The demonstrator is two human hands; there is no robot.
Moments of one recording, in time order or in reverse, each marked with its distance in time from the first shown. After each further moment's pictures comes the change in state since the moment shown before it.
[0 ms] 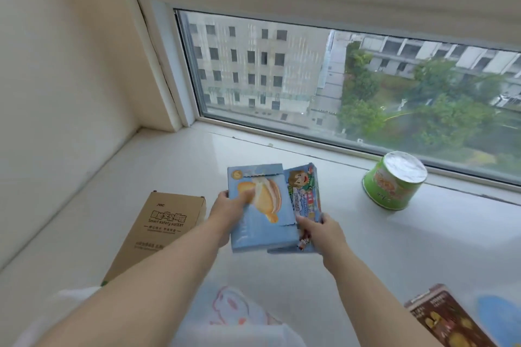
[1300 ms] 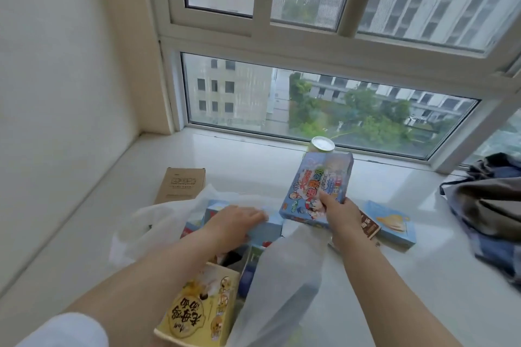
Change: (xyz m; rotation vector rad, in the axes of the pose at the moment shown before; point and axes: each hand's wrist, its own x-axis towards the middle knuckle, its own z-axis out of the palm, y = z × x) left_hand -0.291 -0.063 -0.089 1.621 -0.416 1.076; right_hand -0.336 0.014 -0.055 0.142 0.447 -0.133
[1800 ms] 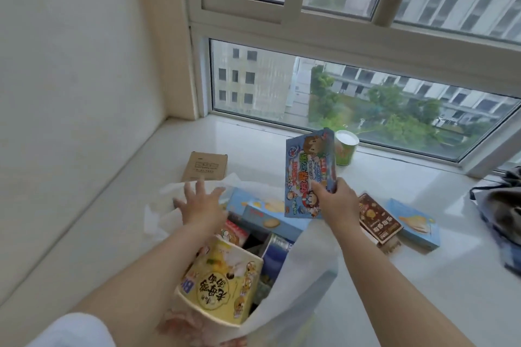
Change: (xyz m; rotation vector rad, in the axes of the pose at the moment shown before) left_hand -0.050 -0.051 0.028 -0.151 0.084 -0.860; right_hand -0.029 -0.001 0.034 -0.499 -0.042 -0.382
